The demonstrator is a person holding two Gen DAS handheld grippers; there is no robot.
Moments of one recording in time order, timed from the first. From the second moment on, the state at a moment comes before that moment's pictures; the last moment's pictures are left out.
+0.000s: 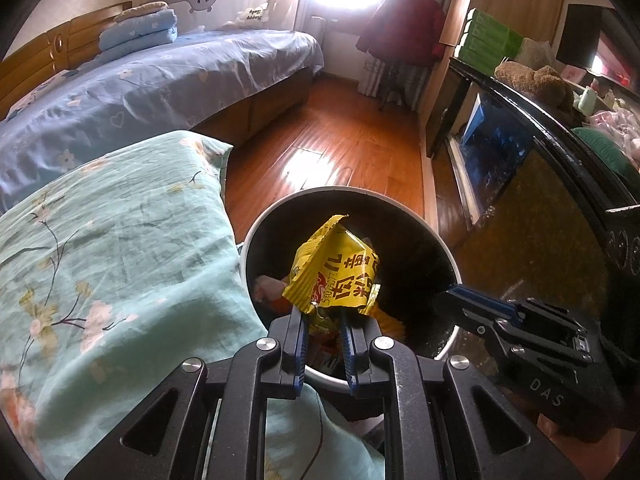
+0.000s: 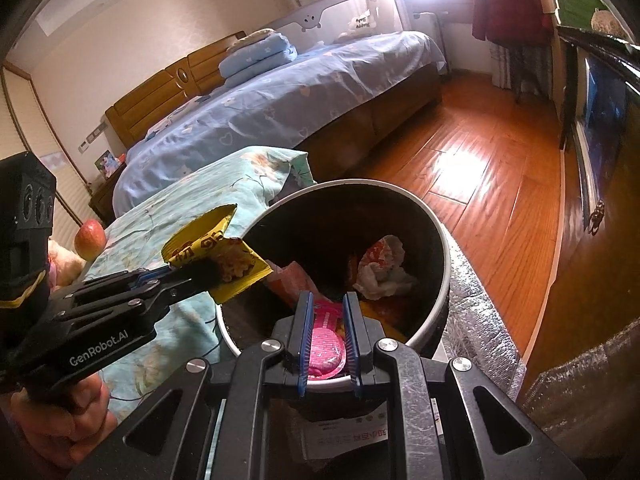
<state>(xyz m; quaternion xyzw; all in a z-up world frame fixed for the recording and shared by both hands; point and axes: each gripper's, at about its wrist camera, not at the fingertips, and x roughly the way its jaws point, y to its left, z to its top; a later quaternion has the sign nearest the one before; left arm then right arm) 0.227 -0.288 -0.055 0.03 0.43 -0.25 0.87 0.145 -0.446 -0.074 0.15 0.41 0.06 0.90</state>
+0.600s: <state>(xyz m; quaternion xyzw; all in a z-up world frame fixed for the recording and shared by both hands) 0.229 -0.300 -0.054 0.04 0.42 -0.26 0.87 0.143 -0.454 -0.077 0.15 0.41 0.06 0.90</state>
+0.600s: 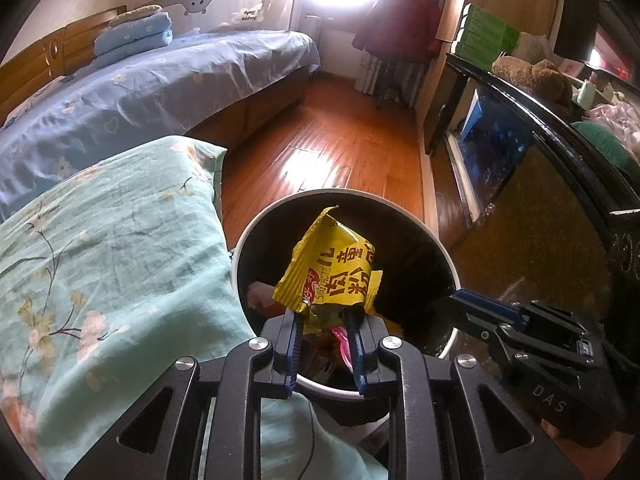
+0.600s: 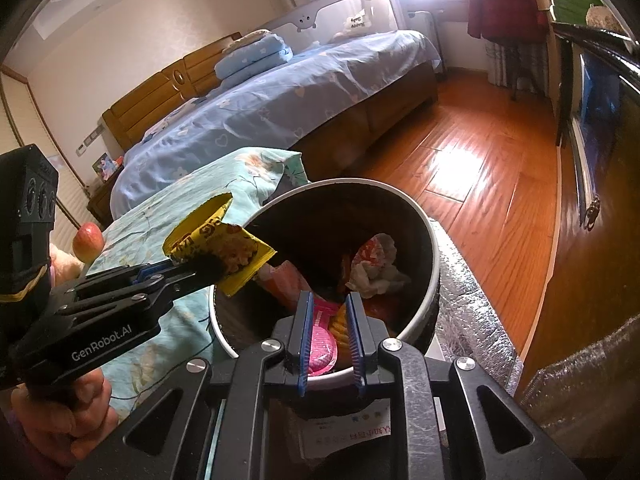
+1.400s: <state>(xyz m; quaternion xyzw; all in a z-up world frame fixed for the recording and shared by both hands) 0.188 -0.228 -0.045 0.00 0.41 -0.20 0.89 0.135 -0.431 -0.070 0.14 0.41 0.07 0.90</state>
